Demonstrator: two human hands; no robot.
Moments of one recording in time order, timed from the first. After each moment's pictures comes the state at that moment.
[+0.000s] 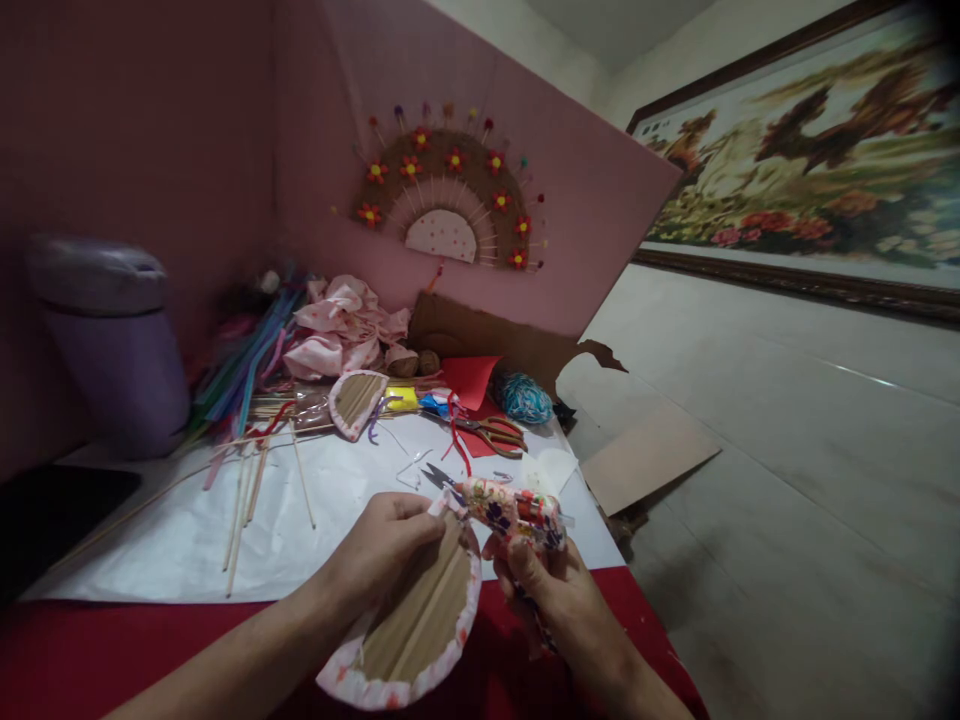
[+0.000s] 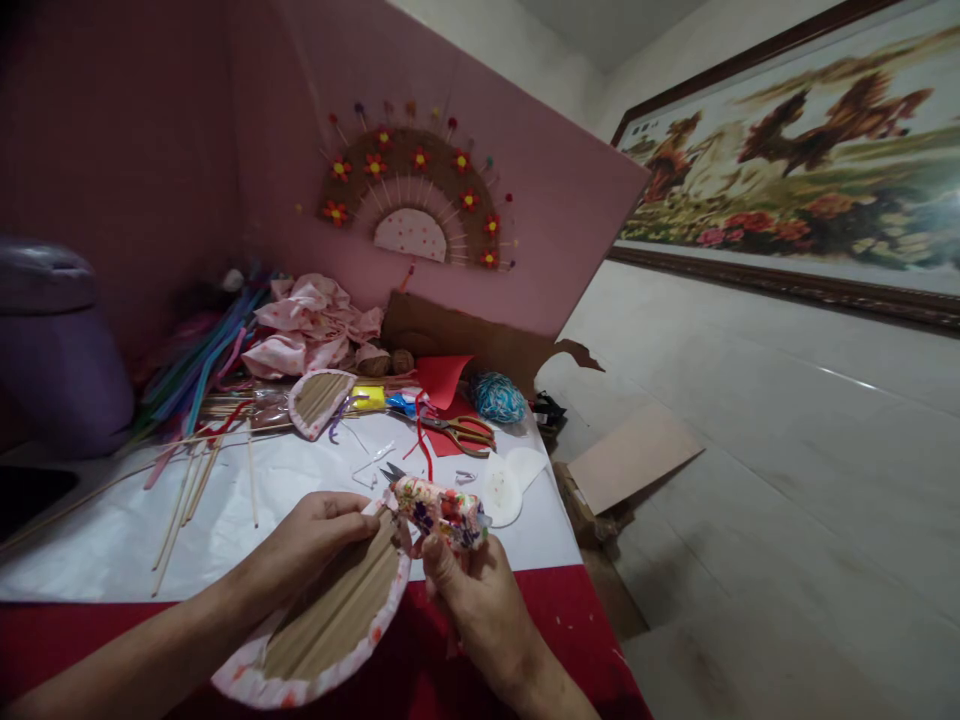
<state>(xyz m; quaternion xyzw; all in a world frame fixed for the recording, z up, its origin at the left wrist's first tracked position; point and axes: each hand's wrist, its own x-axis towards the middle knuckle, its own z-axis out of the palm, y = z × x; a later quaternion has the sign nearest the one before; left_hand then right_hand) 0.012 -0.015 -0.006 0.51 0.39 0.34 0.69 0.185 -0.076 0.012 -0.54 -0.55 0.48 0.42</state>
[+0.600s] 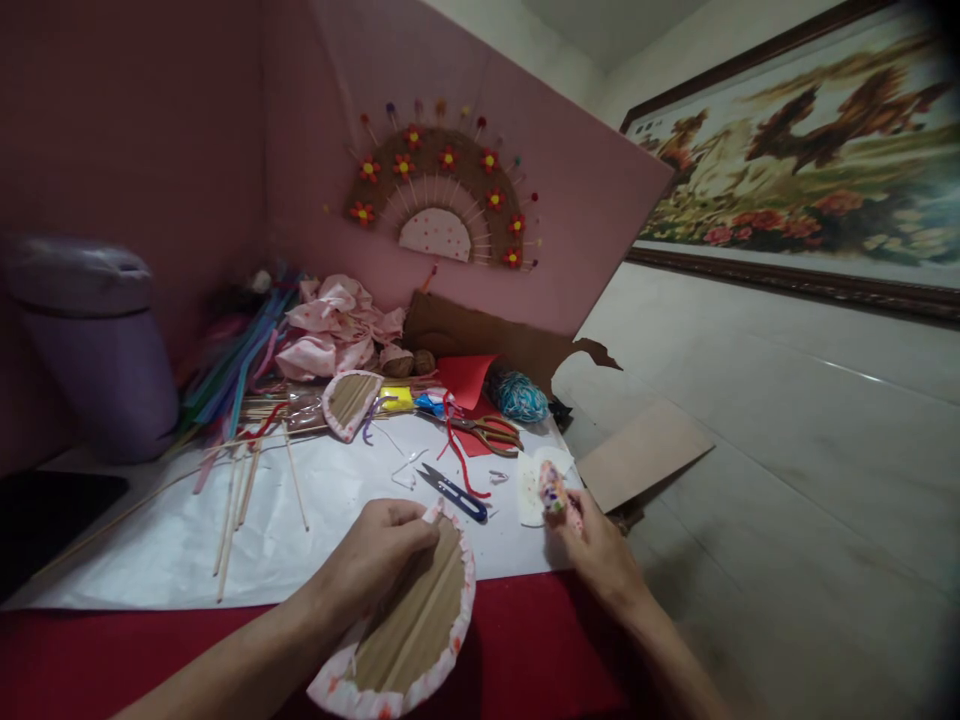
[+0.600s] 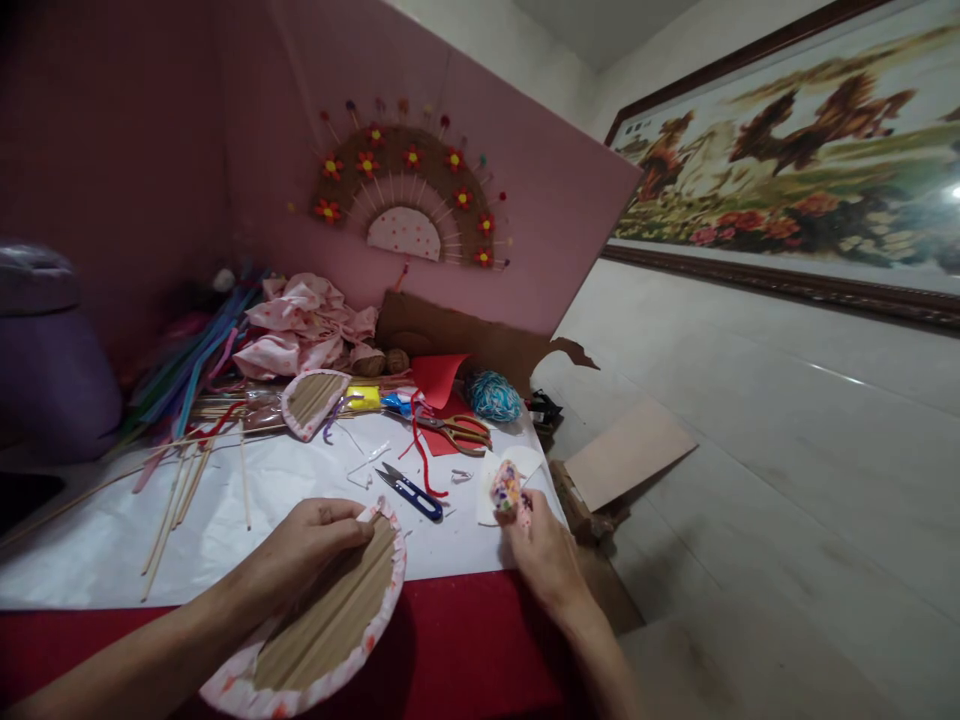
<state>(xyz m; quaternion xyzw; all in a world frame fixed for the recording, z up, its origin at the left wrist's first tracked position) 0.012 -0.016 -0.011 0.51 0.39 0.32 0.70 0.291 -0.040 -0.023 -0.75 -0.61 0.04 0.25</state>
